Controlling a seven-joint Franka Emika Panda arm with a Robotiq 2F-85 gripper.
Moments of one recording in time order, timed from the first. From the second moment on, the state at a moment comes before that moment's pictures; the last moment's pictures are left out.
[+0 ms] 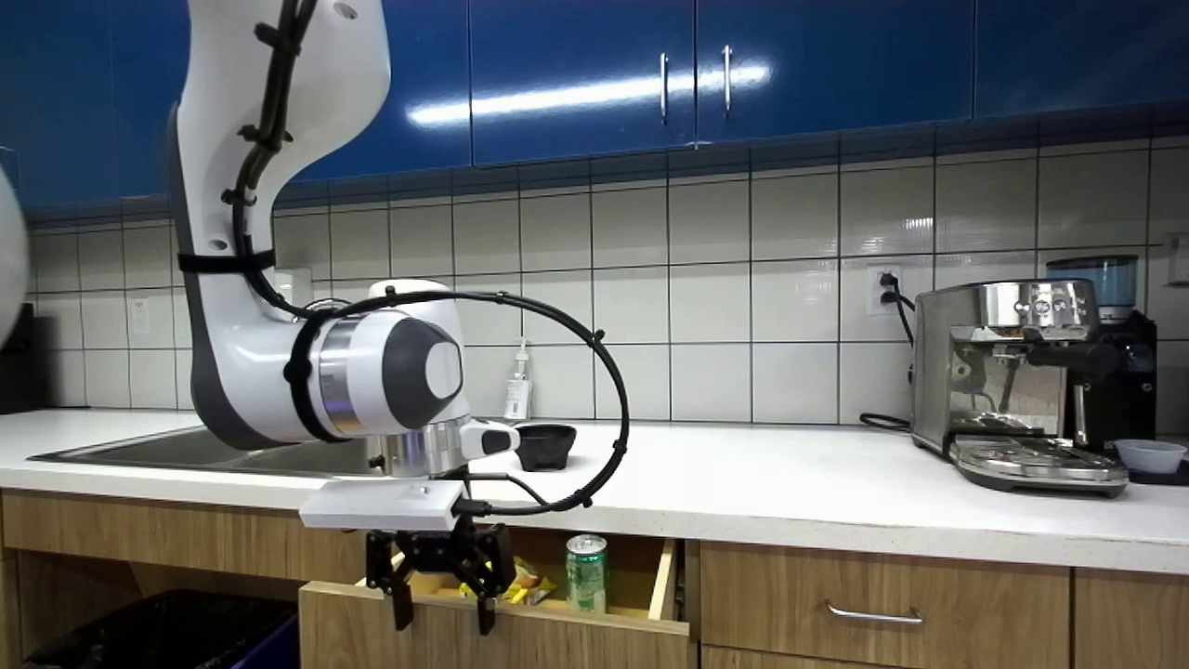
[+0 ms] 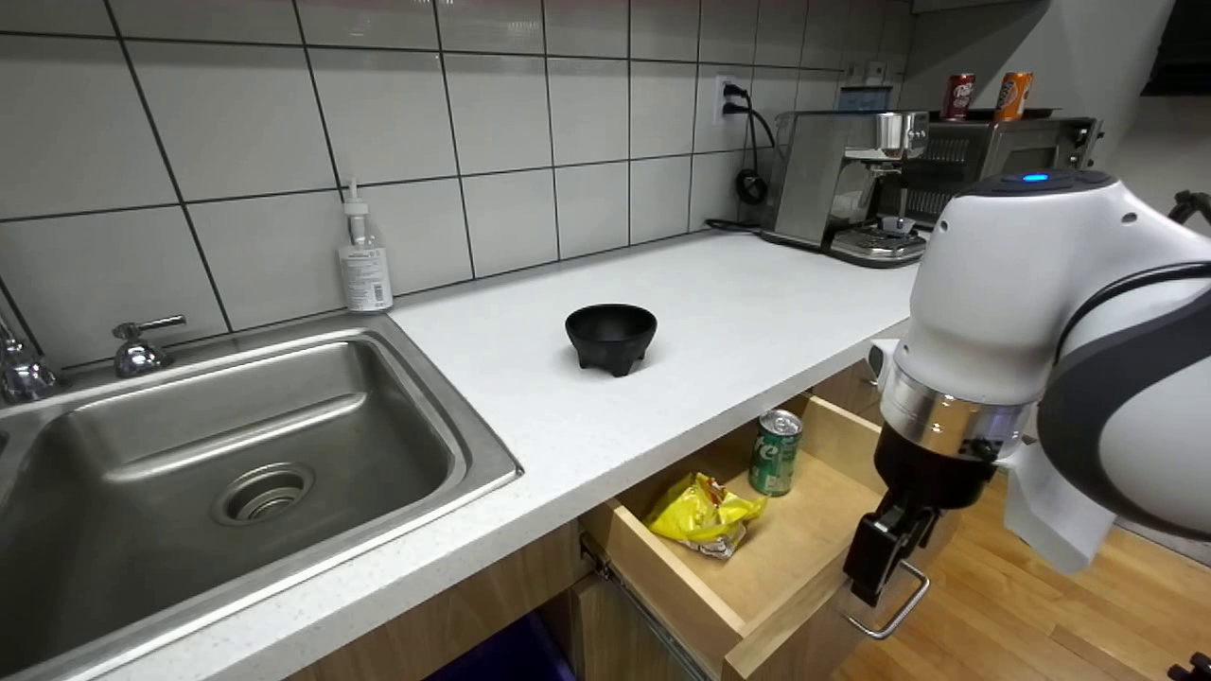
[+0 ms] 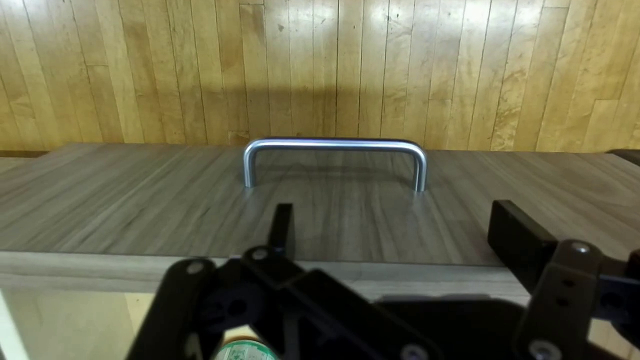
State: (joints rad) arm 0.06 0.16 -0.09 -2.73 -0.22 2.94 0.12
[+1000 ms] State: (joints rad) arm 0.04 0.27 -0.10 -2.58 -0.19 2.94 0.09
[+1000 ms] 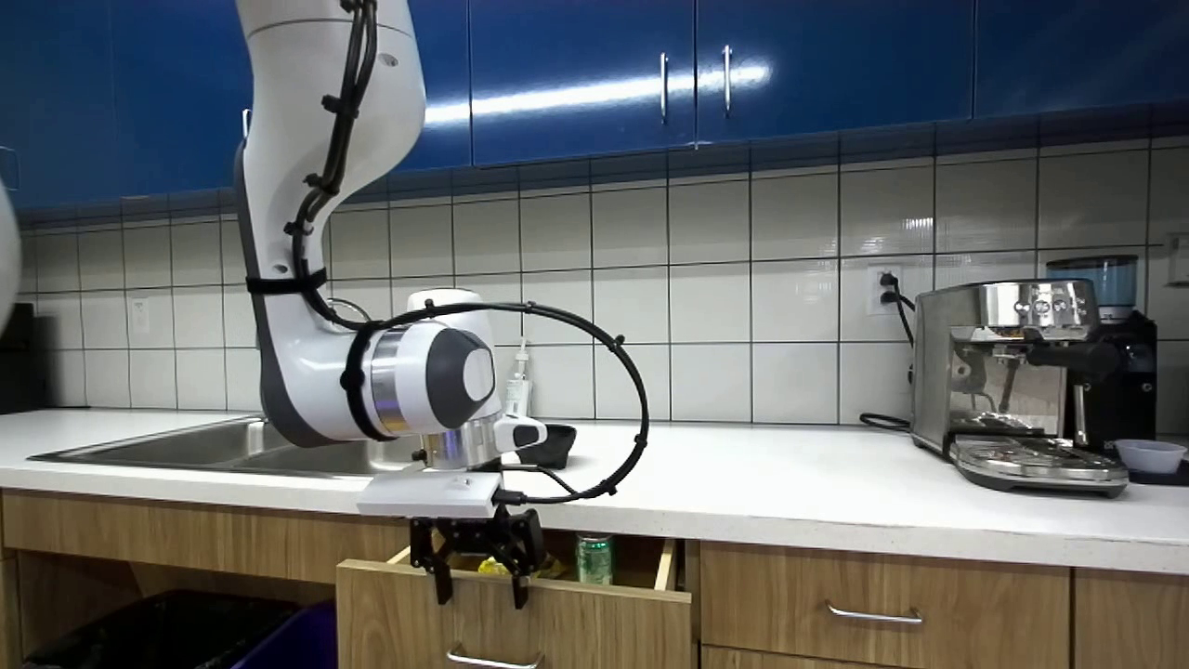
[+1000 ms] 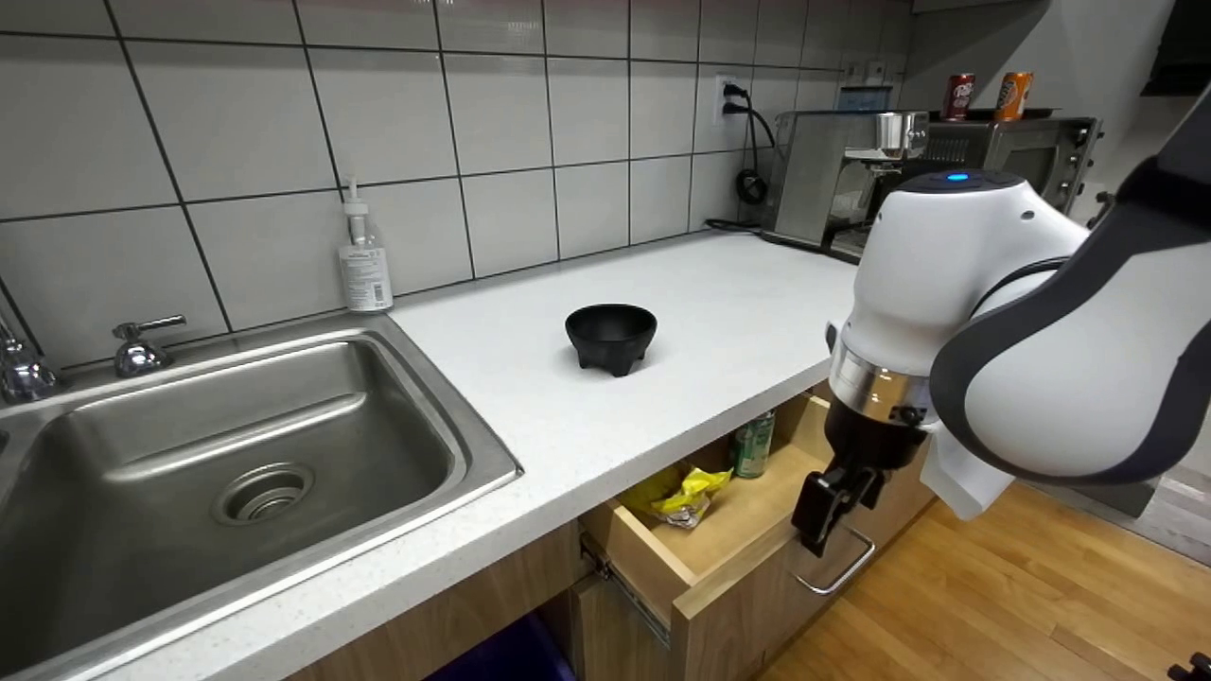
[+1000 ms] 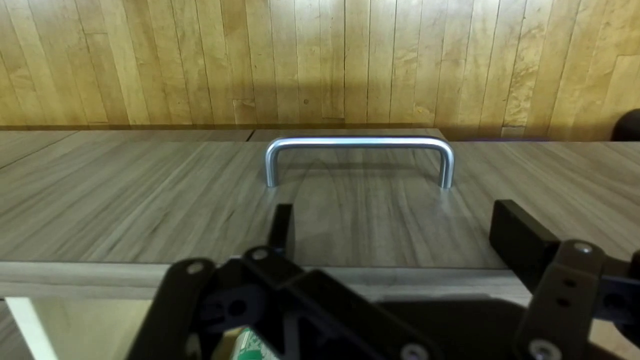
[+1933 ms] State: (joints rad) arm 0.03 0.34 -0.10 -2.48 -0.18 2.94 0.07
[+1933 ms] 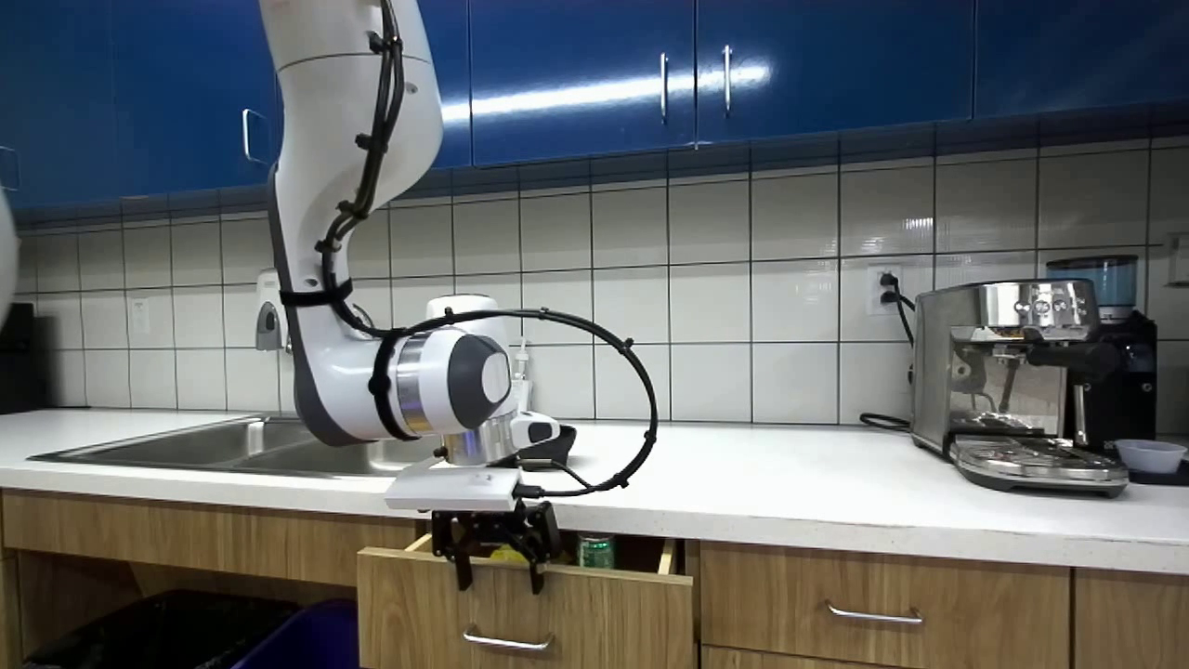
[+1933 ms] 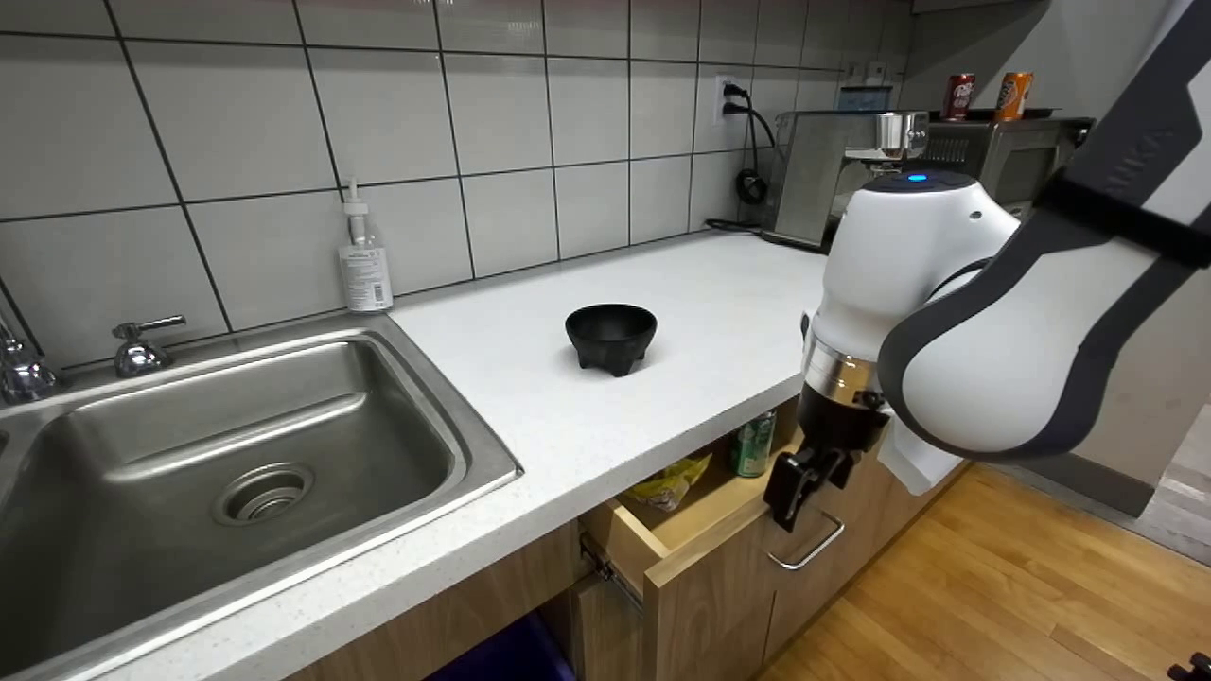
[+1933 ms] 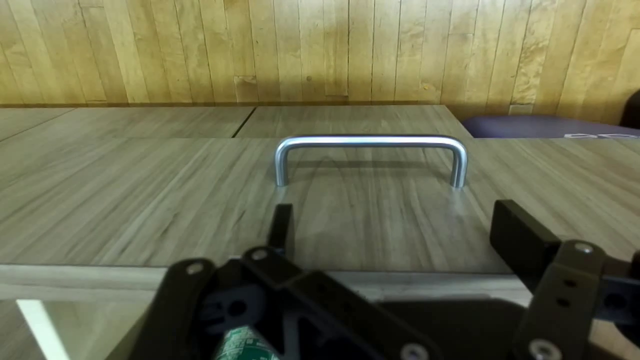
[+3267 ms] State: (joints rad) arm 0.02 0.41 -0.10 -2.37 -0.16 2.94 0.06
